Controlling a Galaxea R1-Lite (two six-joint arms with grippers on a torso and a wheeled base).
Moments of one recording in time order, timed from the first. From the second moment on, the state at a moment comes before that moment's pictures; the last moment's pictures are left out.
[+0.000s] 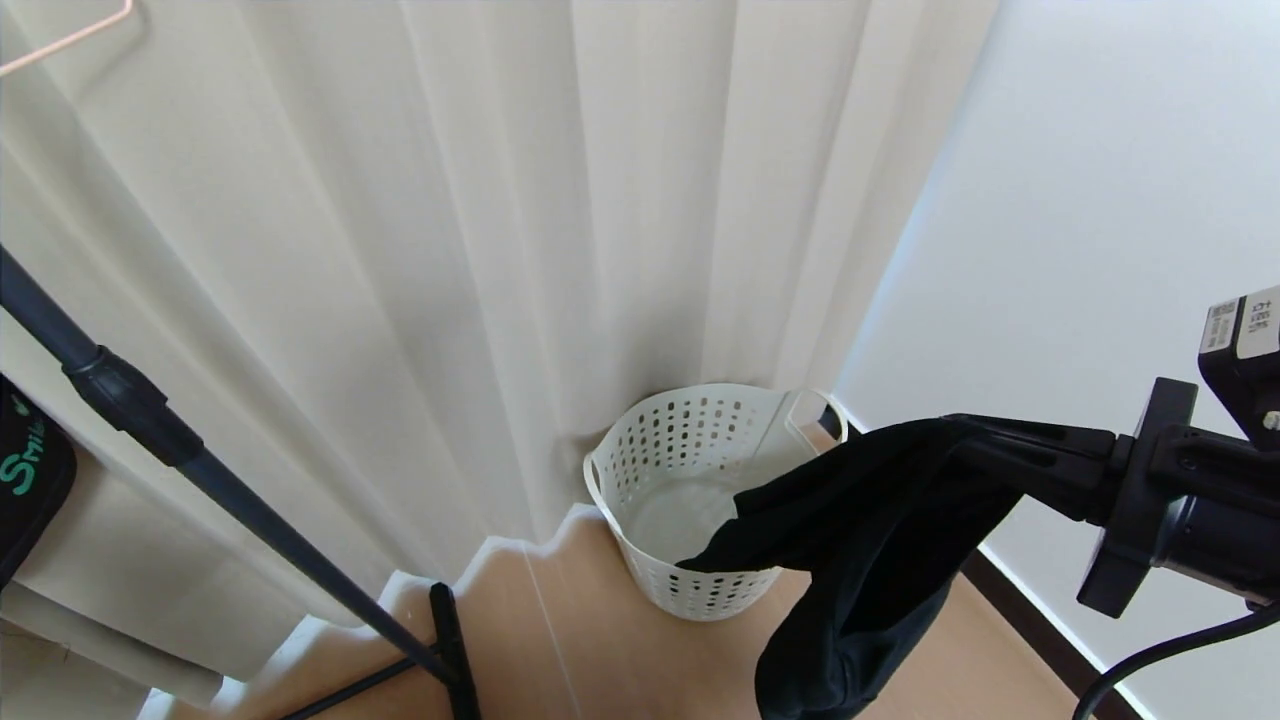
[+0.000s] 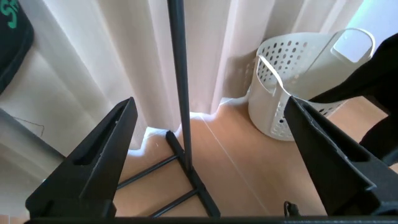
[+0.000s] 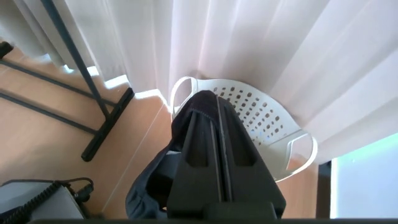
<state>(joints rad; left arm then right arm) -0.01 0.01 -0.01 0.01 -0.04 0.02 0.52 1.22 -0.57 -0.48 0.20 -0.29</state>
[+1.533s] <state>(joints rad) -0.01 0.01 -0.01 0.01 -0.04 0.02 0.52 1.25 -0.58 -0.49 0.20 -0.26</state>
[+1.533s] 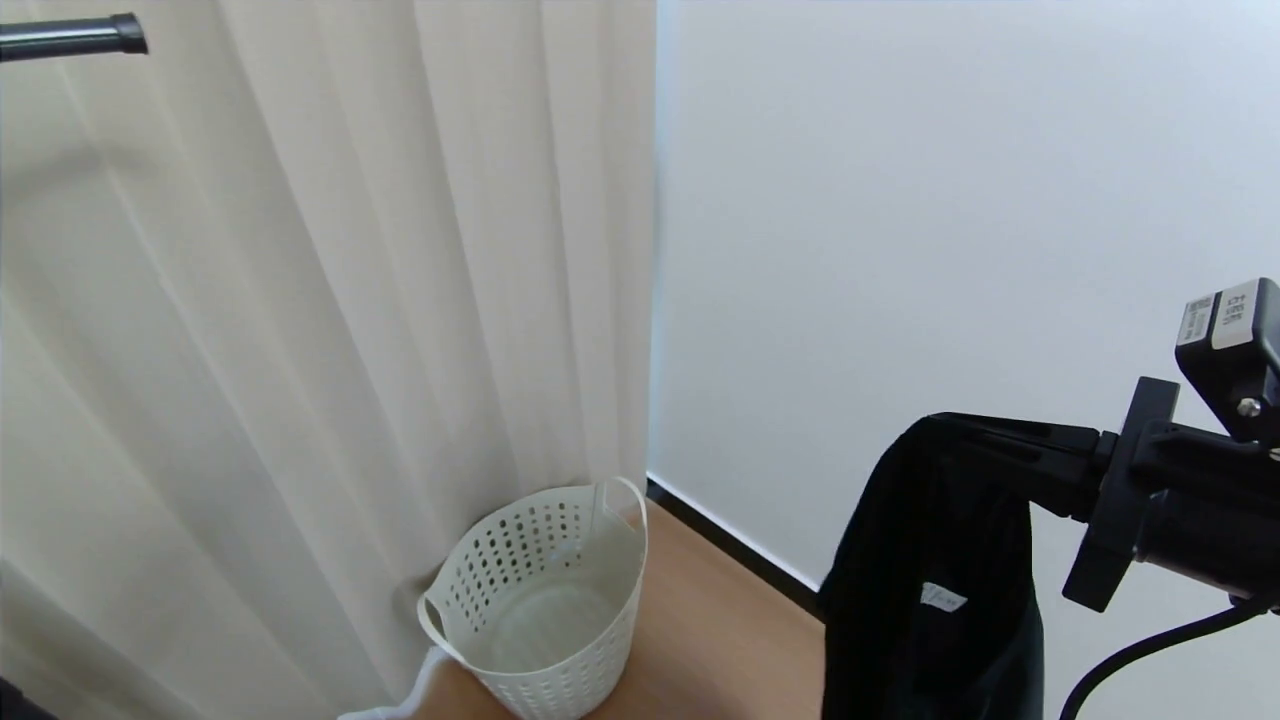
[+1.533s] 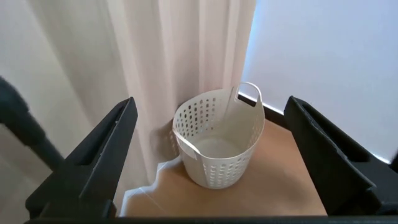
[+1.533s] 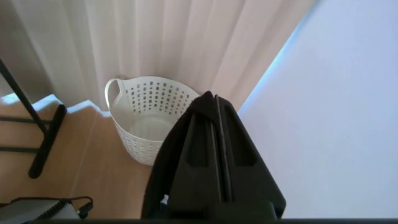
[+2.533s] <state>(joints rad) -0.01 0.01 0.00 0.01 -0.04 0.03 0.52 1.25 -0.58 -0.49 0.20 -0.26</state>
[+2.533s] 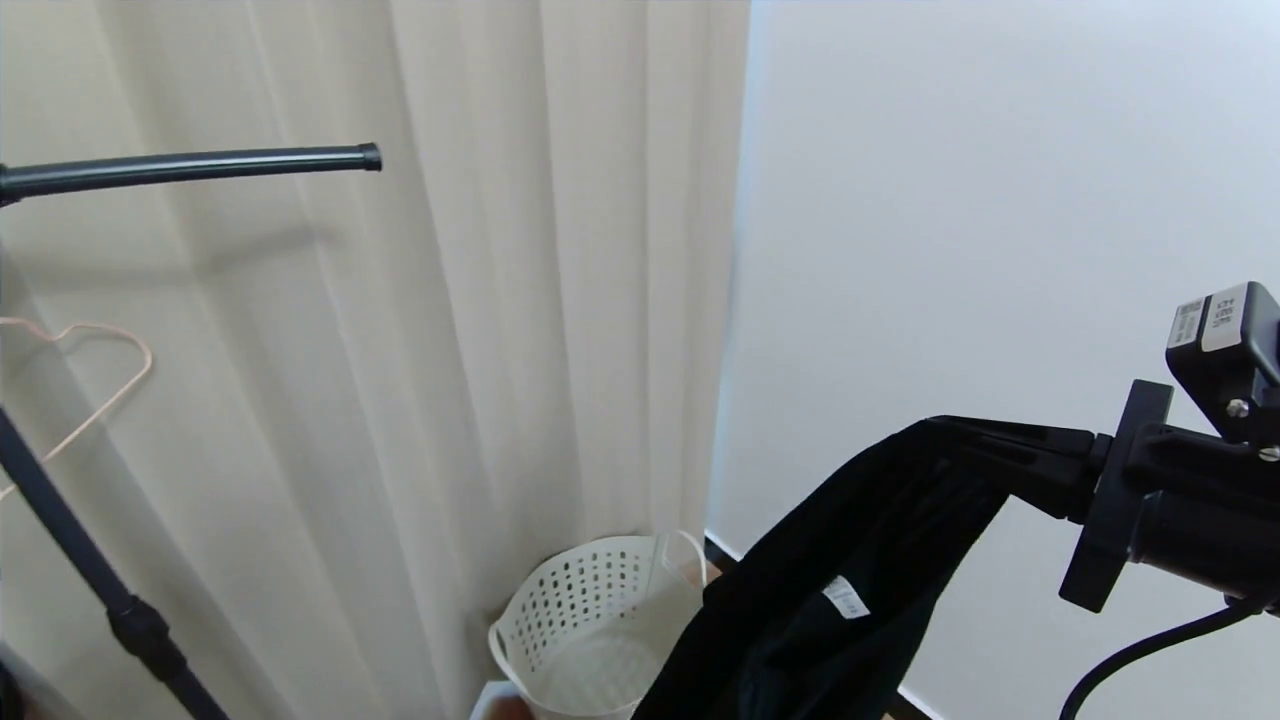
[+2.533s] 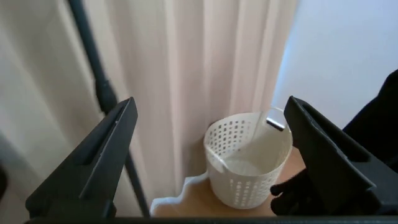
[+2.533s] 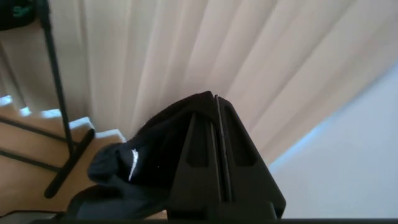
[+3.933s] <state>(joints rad) -0.01 0.01 0.00 0.01 -0.01 0.03 0.52 1.19 -0.56 -0.49 0.20 -0.26</state>
